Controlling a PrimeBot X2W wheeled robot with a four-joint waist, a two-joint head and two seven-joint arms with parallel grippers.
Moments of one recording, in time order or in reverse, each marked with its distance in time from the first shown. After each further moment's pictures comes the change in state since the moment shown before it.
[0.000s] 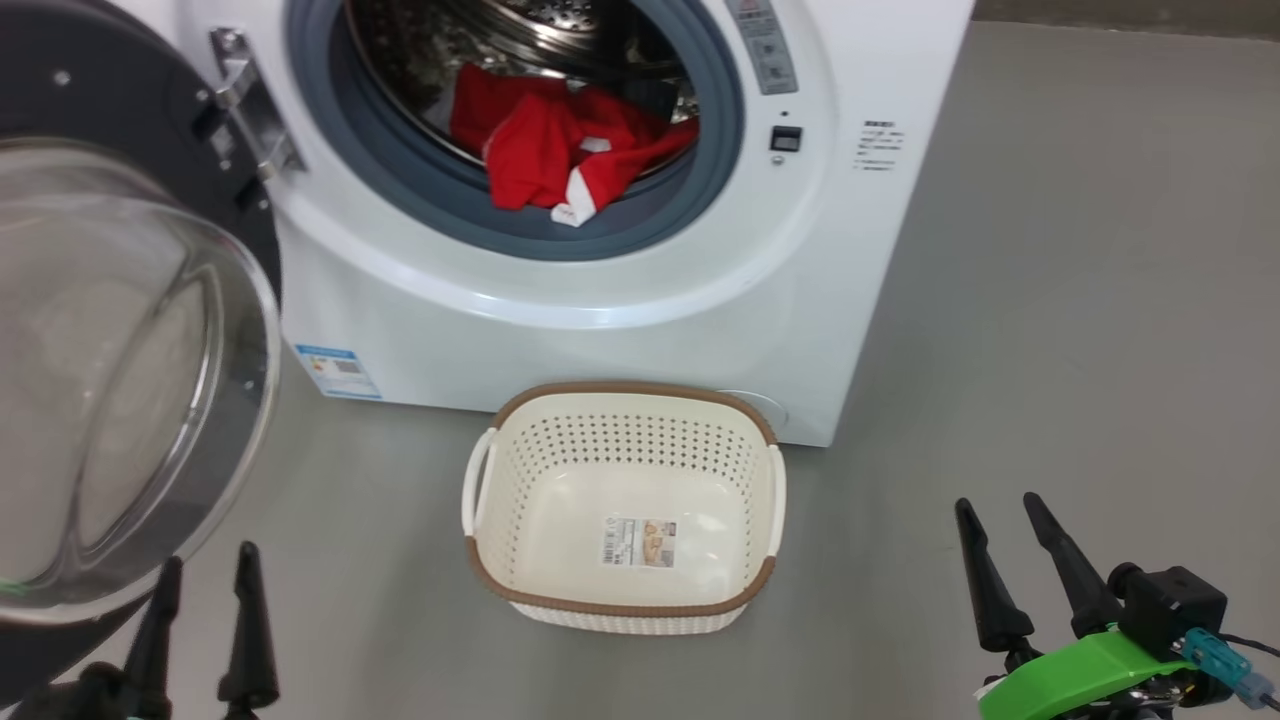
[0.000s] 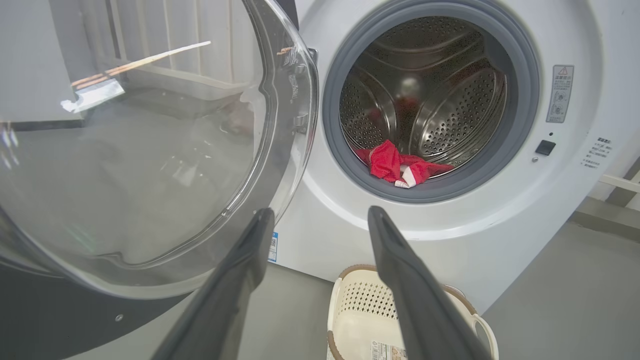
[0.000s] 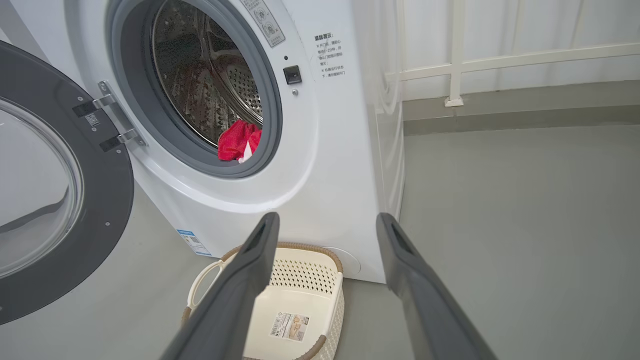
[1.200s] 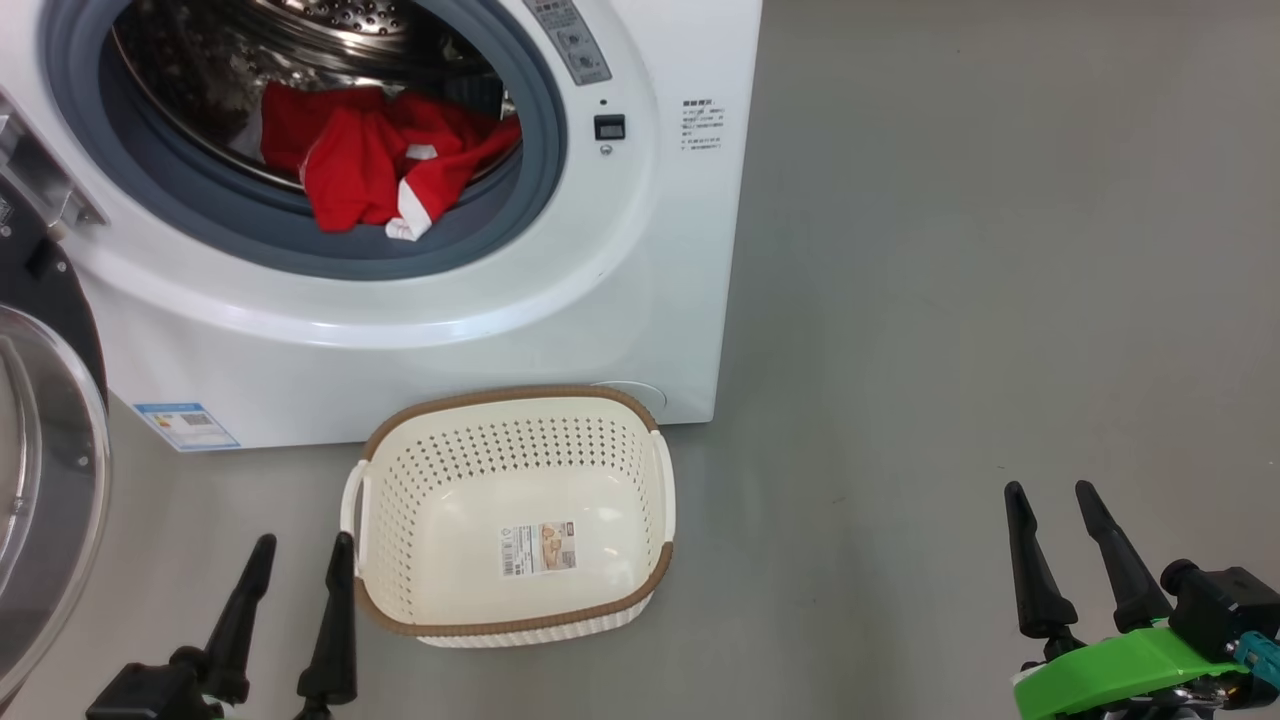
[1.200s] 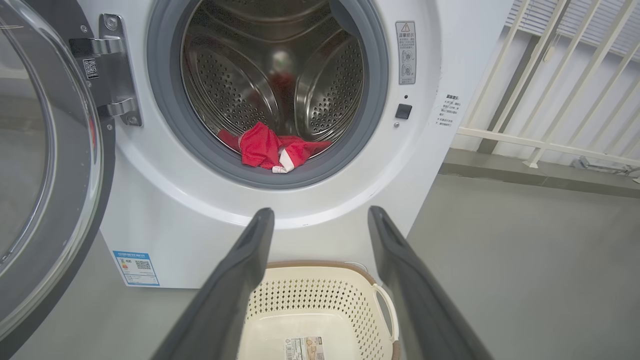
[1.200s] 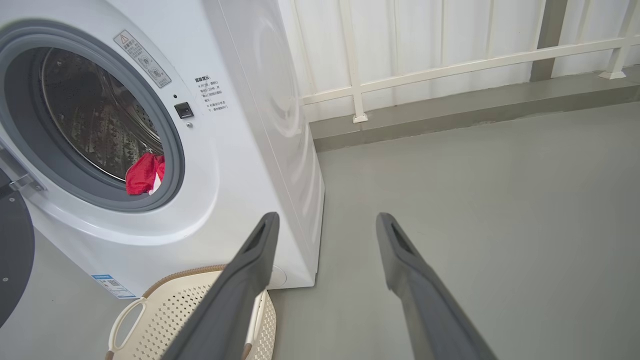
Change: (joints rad) left arm 0.021 0.018 -0.159 -0.083 0.019 0.000 0.000; right arm 0.030 0.014 -0.094 -0.053 0.001 0.000 0.000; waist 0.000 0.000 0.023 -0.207
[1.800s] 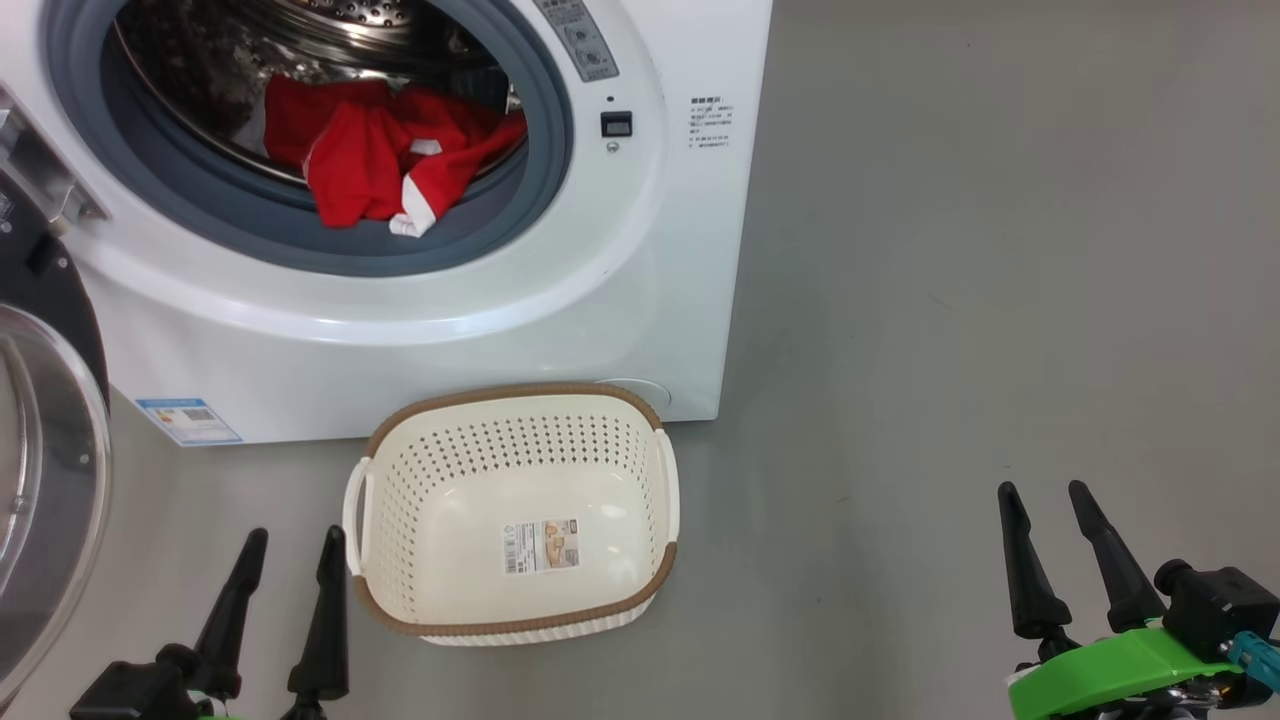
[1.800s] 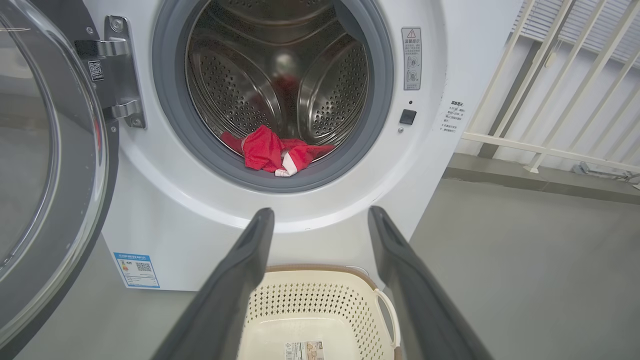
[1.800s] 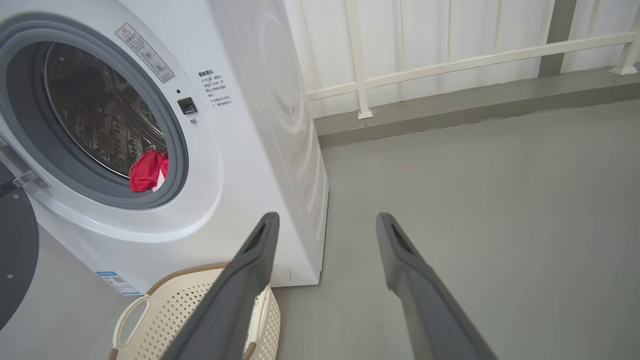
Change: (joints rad) left arm -0.001 0.017 -0.002 -0.016 -0.028 0.000 0.000; right arm 0.000 0.002 0.008 -0.002 0.000 0.001 0.000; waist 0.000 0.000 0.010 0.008
